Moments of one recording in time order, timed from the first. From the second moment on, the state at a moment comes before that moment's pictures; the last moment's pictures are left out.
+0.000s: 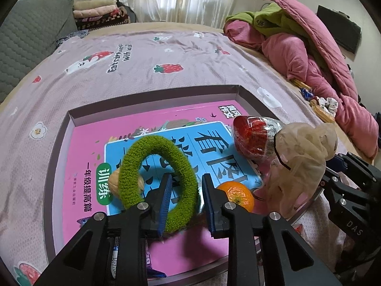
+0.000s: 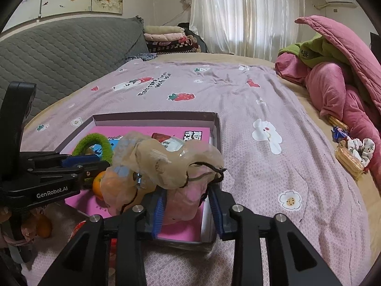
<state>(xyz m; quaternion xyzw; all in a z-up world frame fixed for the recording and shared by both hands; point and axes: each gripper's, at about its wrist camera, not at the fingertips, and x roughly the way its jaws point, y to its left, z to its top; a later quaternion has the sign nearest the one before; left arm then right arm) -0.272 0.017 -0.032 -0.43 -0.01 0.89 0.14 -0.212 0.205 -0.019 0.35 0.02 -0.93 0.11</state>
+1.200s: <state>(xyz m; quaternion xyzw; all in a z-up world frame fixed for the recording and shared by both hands) -0.268 0.019 -0.019 -0.42 -0.01 0.90 0.14 -0.204 0.210 -0.001 0.31 0.03 -0.94 0.12</state>
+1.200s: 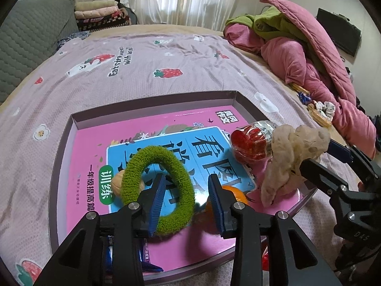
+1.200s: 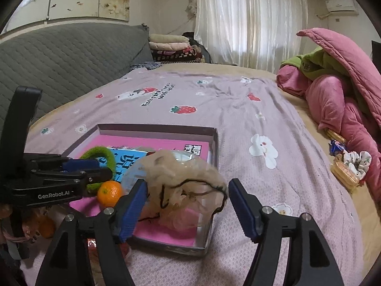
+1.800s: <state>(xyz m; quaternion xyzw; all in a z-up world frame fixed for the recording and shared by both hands) -0.250 0.018 0.006 -0.40 -0.01 0.90 0.14 -0.196 0.214 0.015 0.29 0.01 -0.95 0.14</state>
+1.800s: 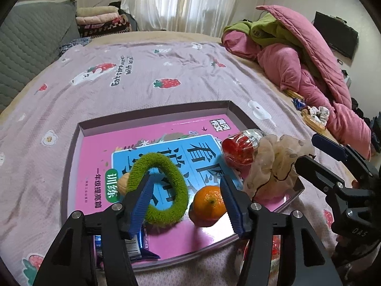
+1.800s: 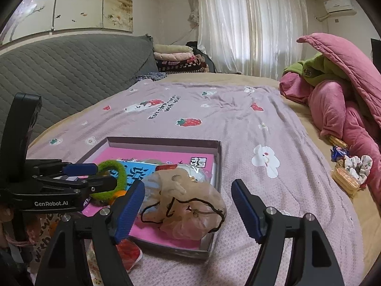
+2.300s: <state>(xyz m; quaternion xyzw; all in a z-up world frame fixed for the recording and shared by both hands) -0.227 -0.001 0.028 -0.38 -0.01 0.92 0.10 -0.181 0.209 0.032 0.26 -0.01 -0.95 0.18</state>
